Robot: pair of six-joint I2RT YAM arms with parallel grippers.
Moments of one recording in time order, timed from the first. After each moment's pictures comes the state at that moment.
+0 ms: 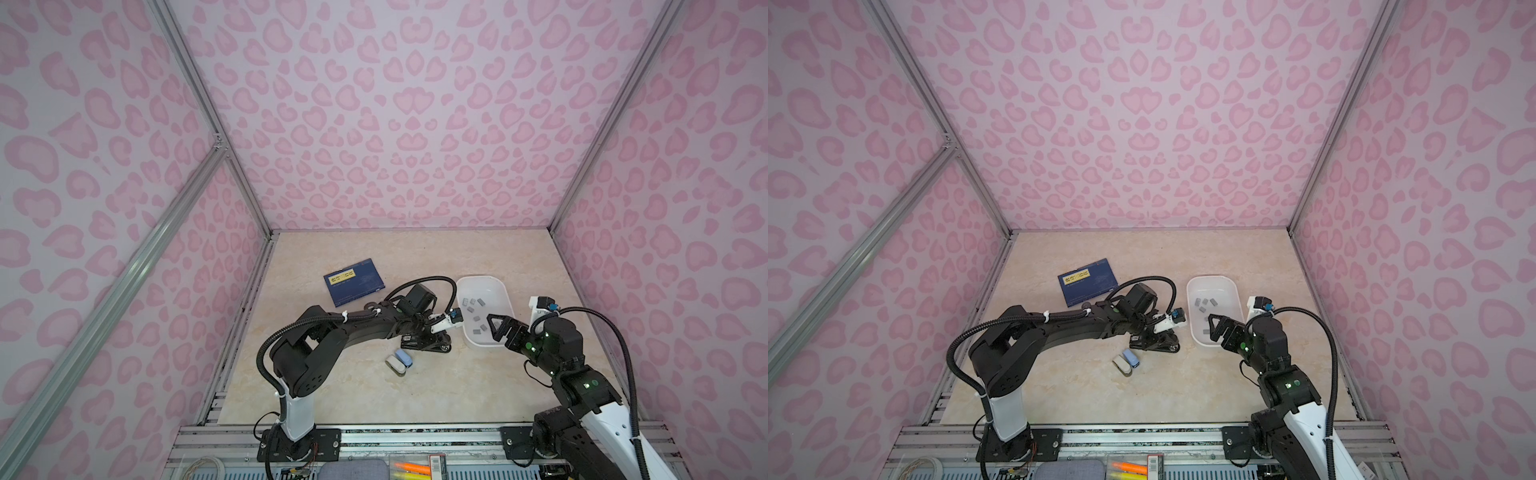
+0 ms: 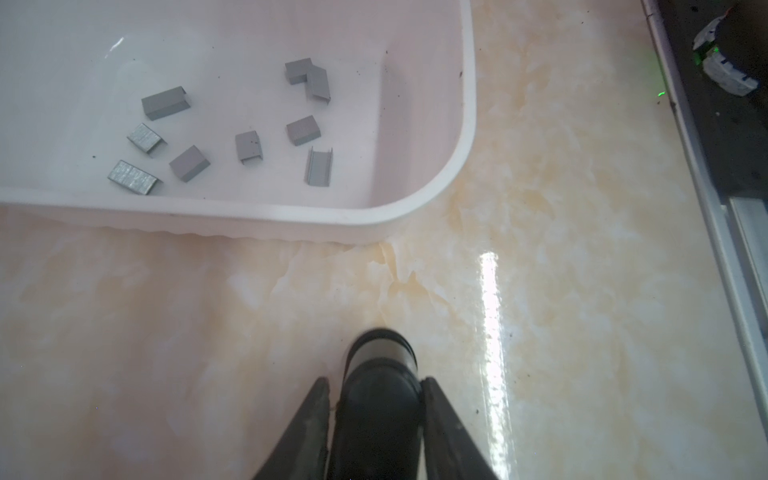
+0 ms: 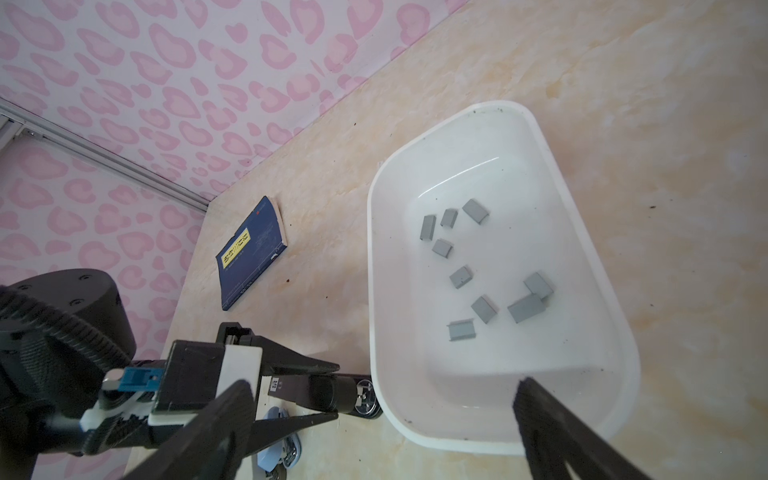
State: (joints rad) left arm -0.83 1.89 1.15 -0.22 0.44 0.50; right arm 0.27 0.56 0.46 -0.40 -0.10 0.69
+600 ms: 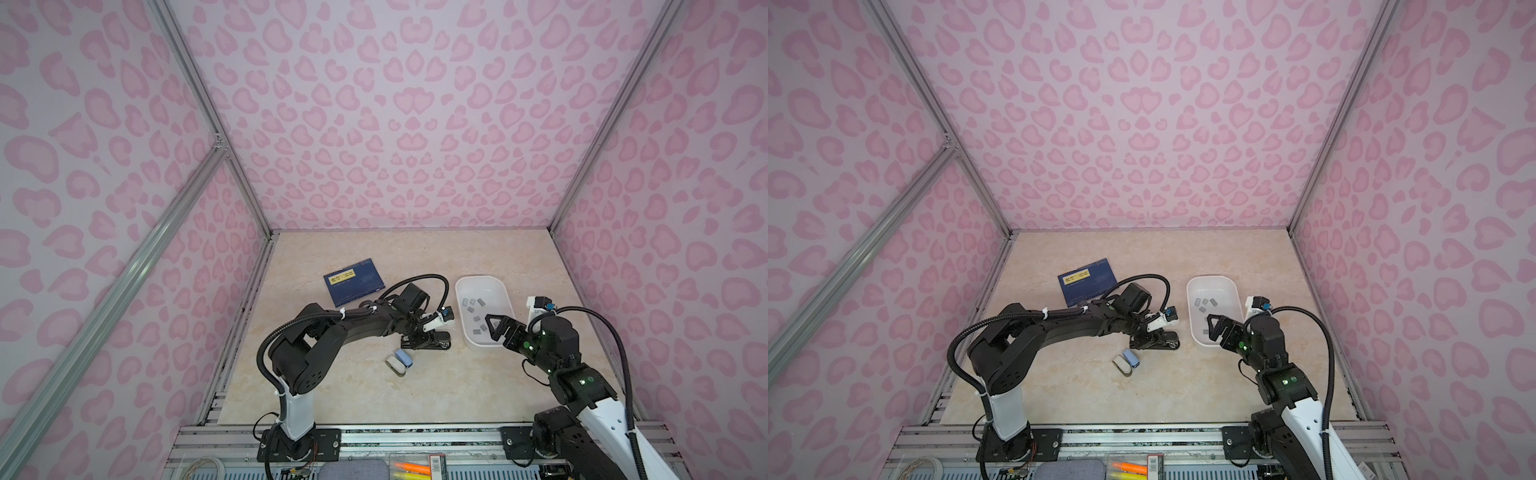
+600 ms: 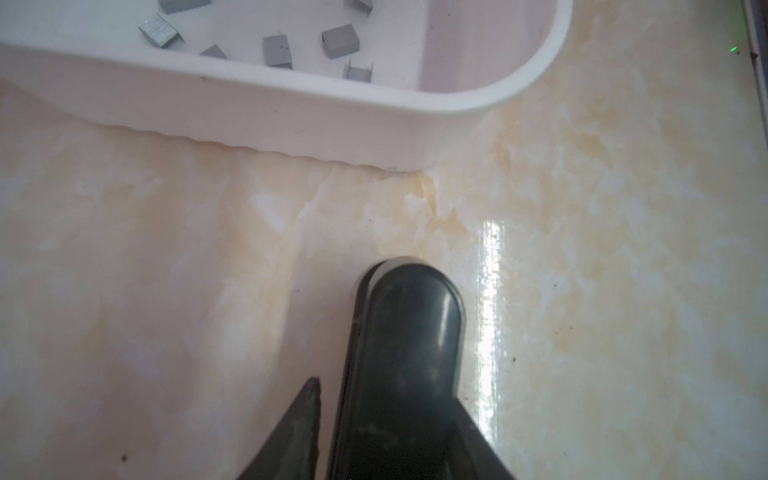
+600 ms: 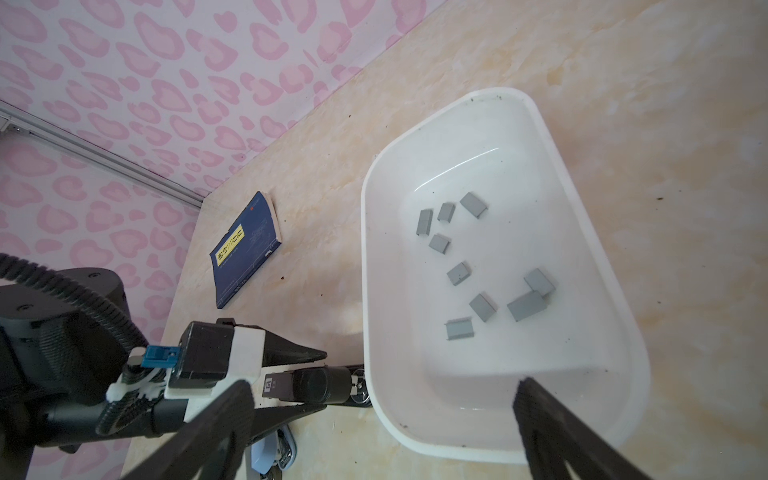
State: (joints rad) left arm -0.79 1.89 1.13 -0.25 0.43 0.49; right arm 0.26 0.59 0.44 -0.36 -0.12 0.69
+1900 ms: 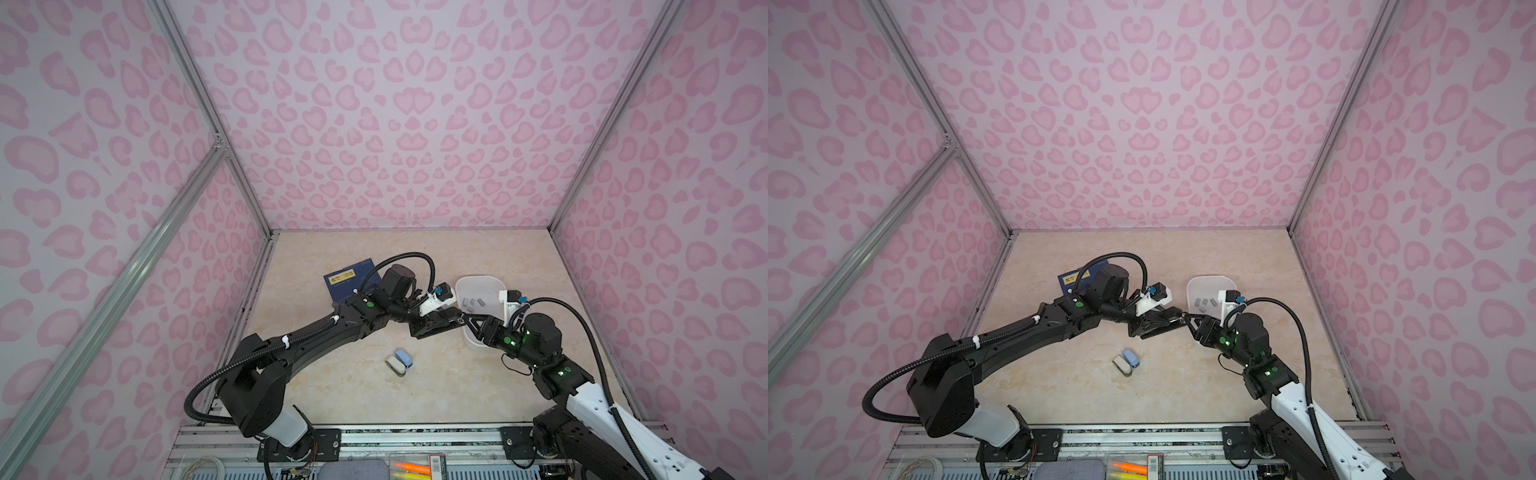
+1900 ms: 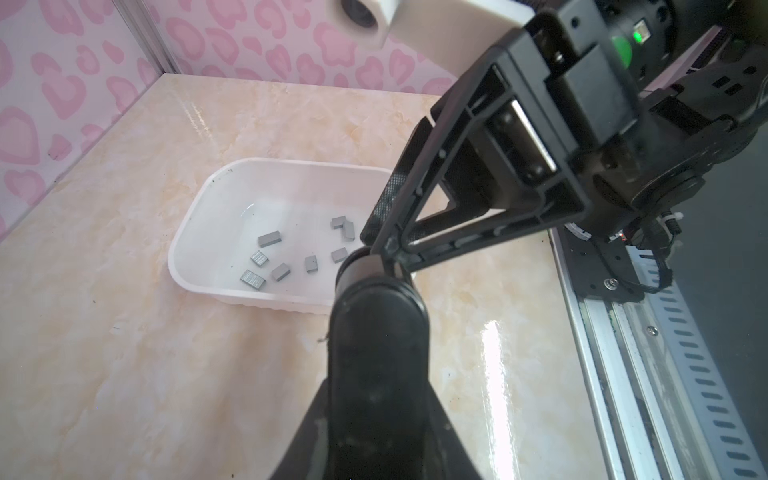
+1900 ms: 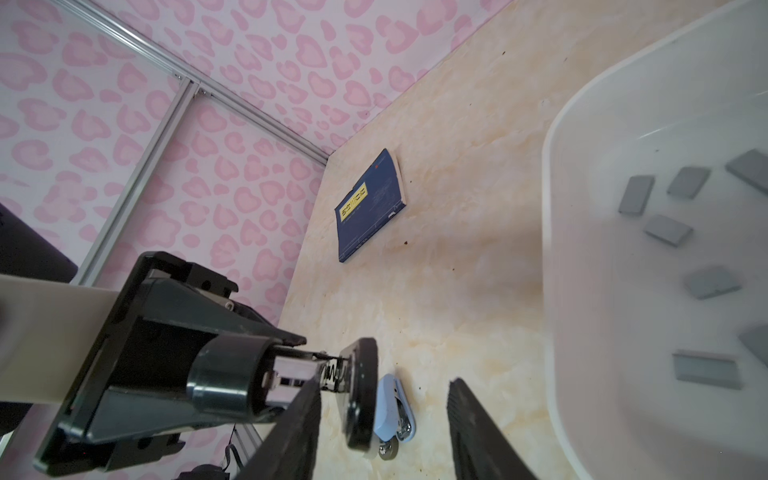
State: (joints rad) left arm -0.78 1.55 1.12 -0.22 0.57 0.39; right arm 0.44 0.77 0.39 0.05 -0.30 0.85
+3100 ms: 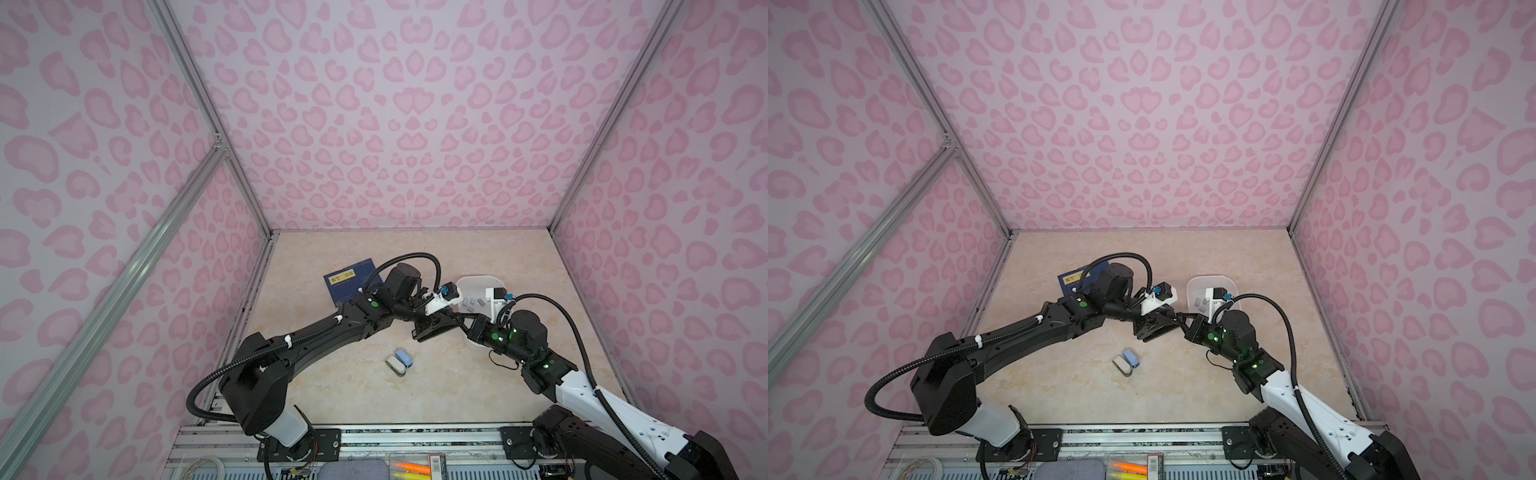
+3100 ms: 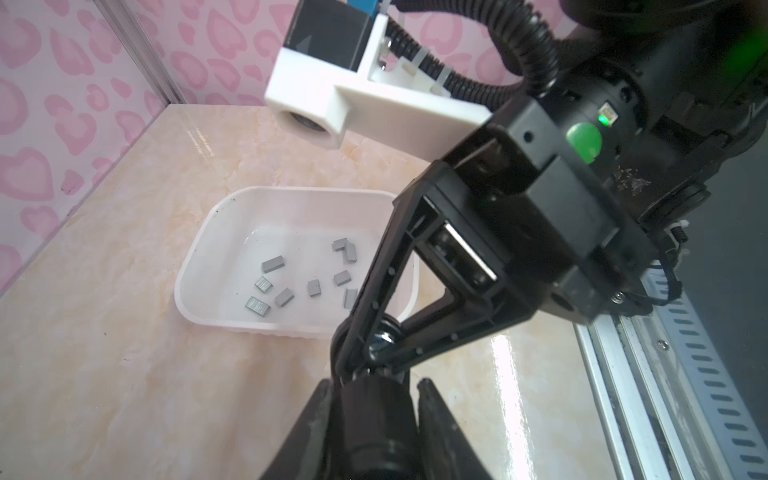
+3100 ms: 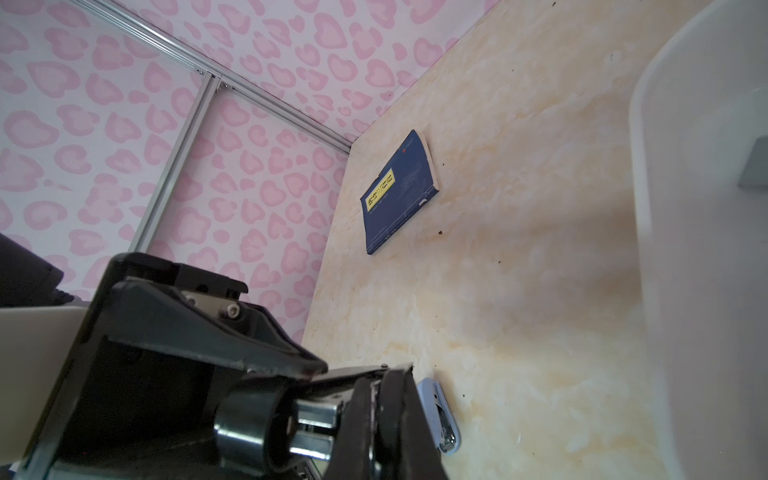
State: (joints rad) left arm -0.82 1.57 1.16 -0.19 0.56 0.40; right arm 0.53 0.90 0.39 0.22 -0.30 0.96
